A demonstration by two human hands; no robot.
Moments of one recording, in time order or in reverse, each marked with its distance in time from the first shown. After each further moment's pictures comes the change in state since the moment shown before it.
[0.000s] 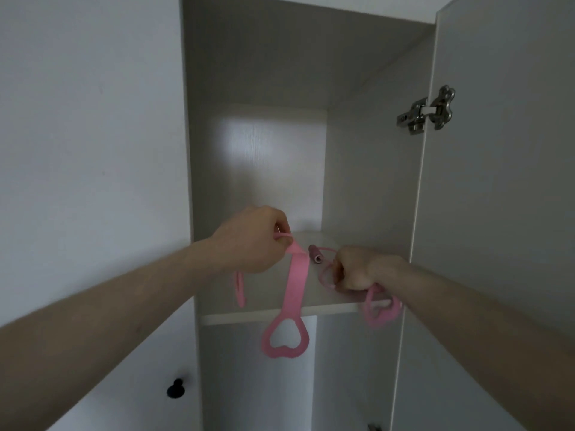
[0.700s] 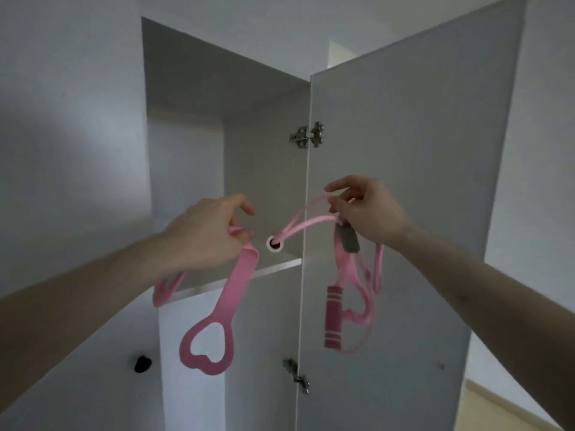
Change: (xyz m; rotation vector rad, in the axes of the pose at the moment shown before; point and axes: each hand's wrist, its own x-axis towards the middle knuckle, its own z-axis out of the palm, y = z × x) left_hand -0.092 0.004 -0.075 -0.328 -0.045 0.308; right_hand -0.267 -0.085 -0.092 0.639 0.847 0.266
